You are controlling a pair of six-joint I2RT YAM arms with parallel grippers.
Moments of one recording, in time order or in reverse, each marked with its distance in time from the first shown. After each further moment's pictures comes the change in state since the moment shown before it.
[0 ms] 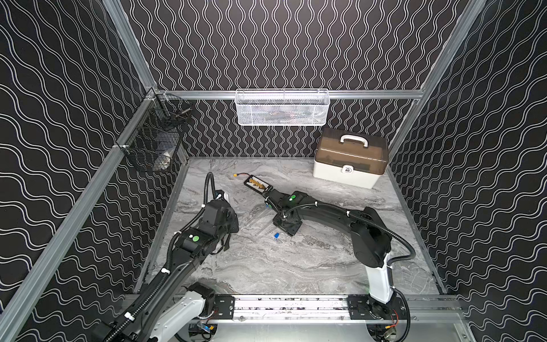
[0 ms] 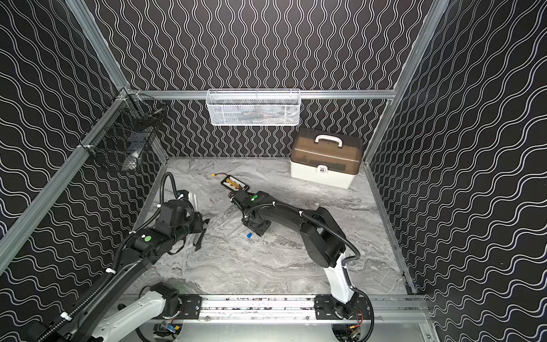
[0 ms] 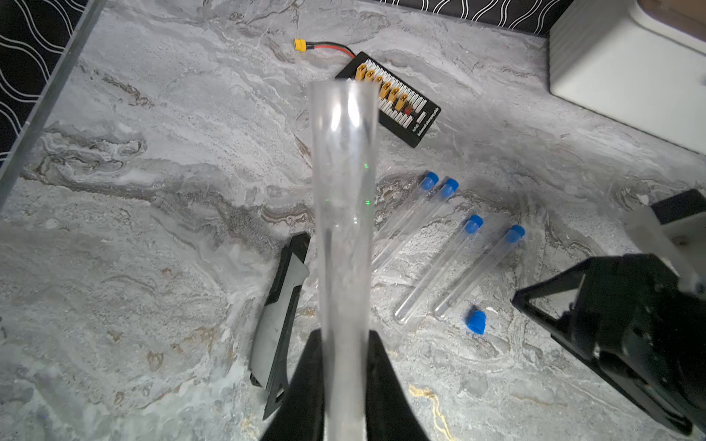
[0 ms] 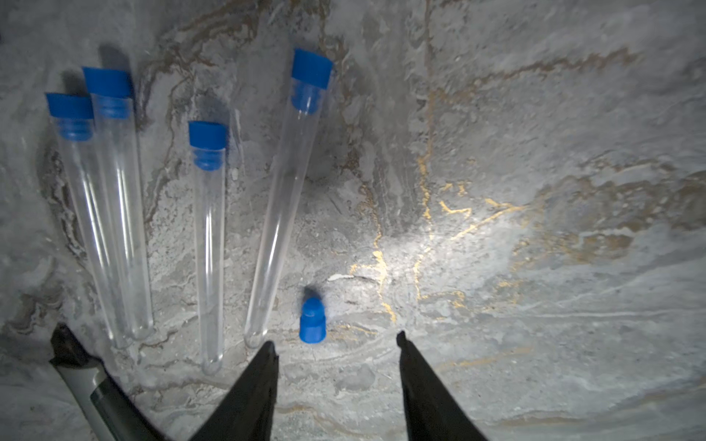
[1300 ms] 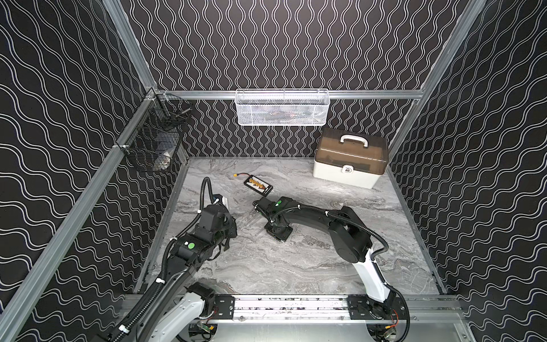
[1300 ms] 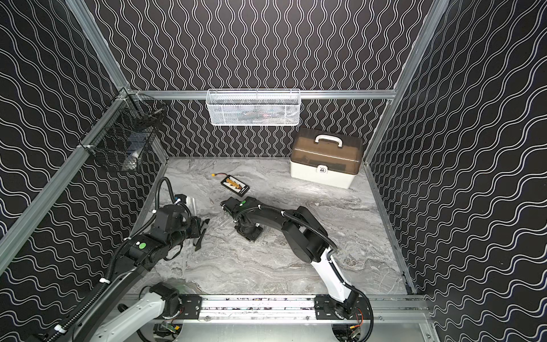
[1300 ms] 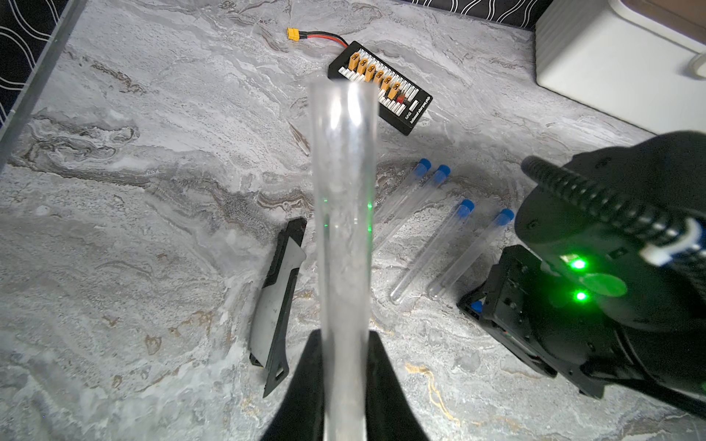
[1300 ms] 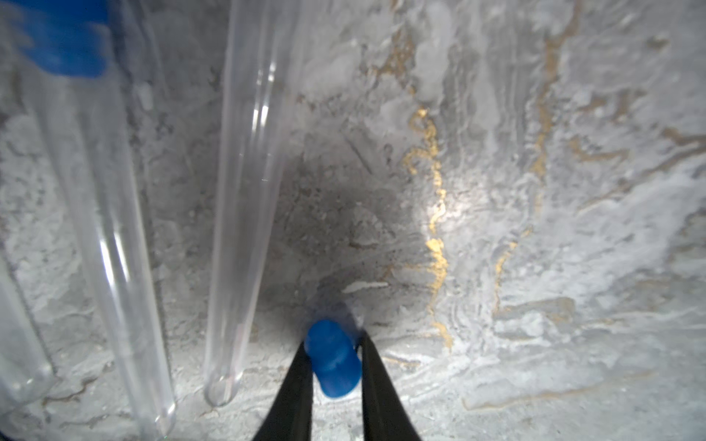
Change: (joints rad) left arm 0.000 -0.072 -0.026 -0.033 0.032 0.002; right arm 0.035 0.176 0.102 -0.024 -0.066 0.021
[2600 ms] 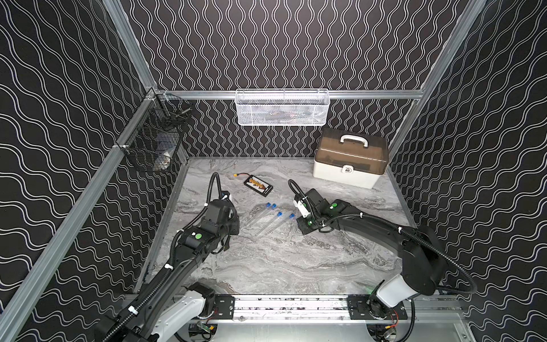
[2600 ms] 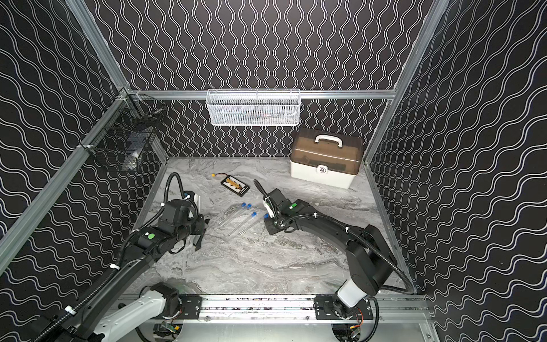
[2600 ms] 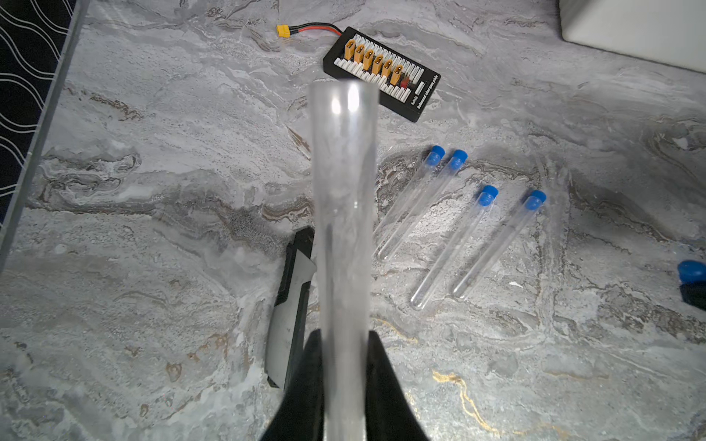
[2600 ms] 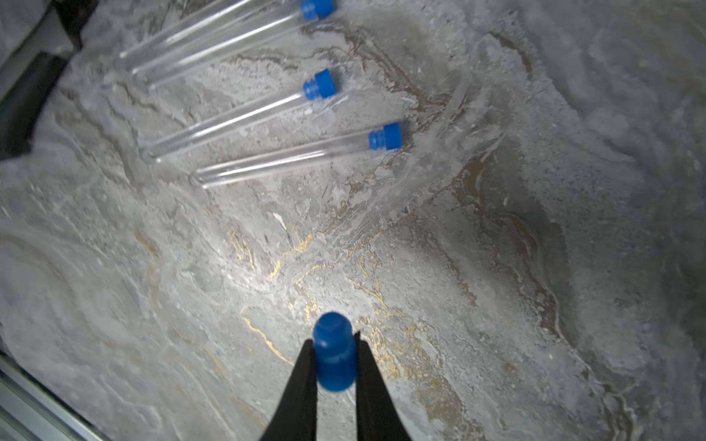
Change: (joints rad) left arm 0.000 0.129 0.029 0.042 -0.013 0.131; right arm -0.181 -0.654 -0.650 0.346 -0.048 -1.336
